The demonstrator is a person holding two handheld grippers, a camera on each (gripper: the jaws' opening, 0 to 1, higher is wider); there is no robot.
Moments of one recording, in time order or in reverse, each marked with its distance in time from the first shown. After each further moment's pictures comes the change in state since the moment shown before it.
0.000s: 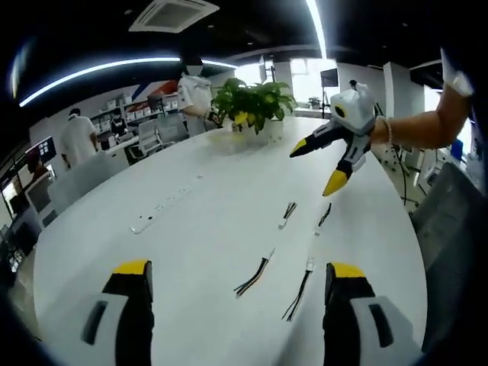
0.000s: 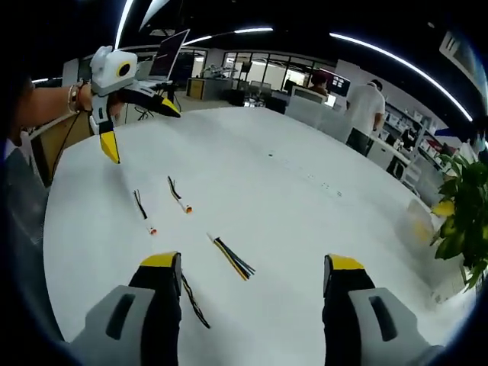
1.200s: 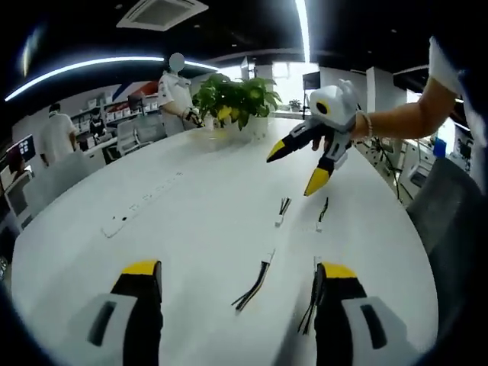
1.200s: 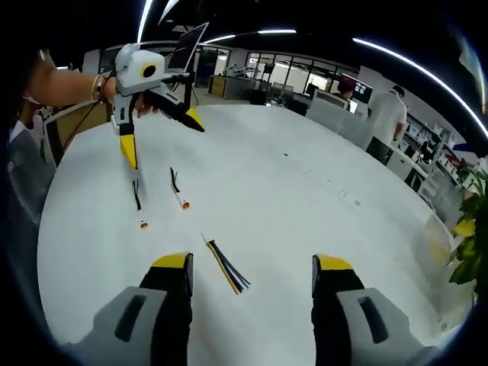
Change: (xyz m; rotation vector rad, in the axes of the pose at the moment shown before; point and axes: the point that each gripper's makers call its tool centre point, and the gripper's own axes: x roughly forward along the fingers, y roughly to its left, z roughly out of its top) left arm 0.043 -0.008 -0.018 0.025 -0.001 -0.136; right arm 0.031 0.002 -0.004 -0.062 -0.016 0.129
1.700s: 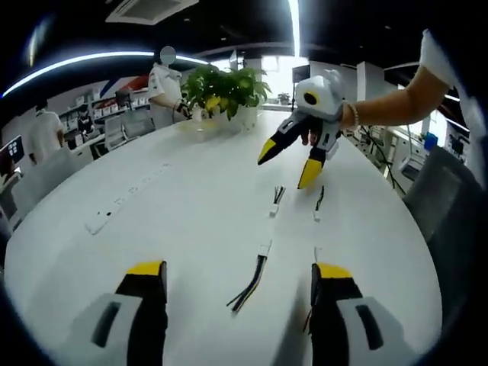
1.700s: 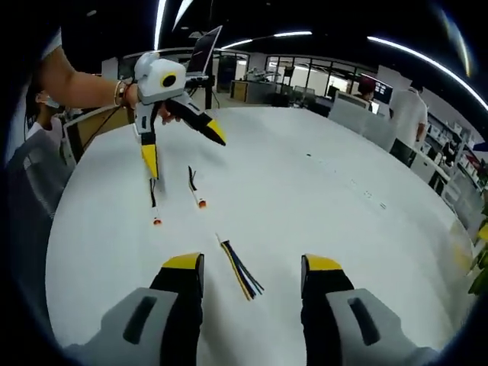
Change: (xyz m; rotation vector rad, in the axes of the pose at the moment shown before) left arm 0.017 -0.004 -0.012 0.005 0.033 -0.061; right arm 0.013 0.011 -0.005 -0.046 -0.009 0.137
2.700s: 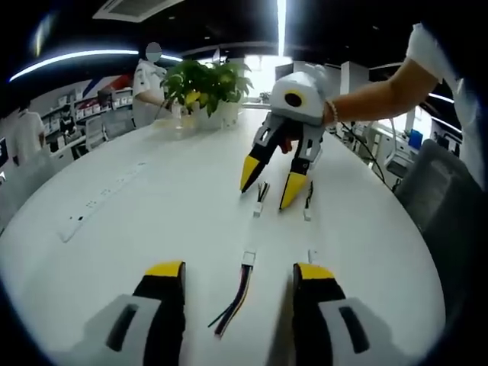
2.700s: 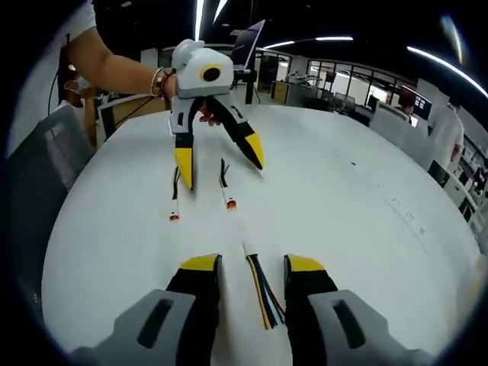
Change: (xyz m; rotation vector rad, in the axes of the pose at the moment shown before) left arm 0.028 -0.015 -0.004 0.028 -0.002 -0.112; right arm 0.035 0.019 -0.004 -0.121 0.002 0.188
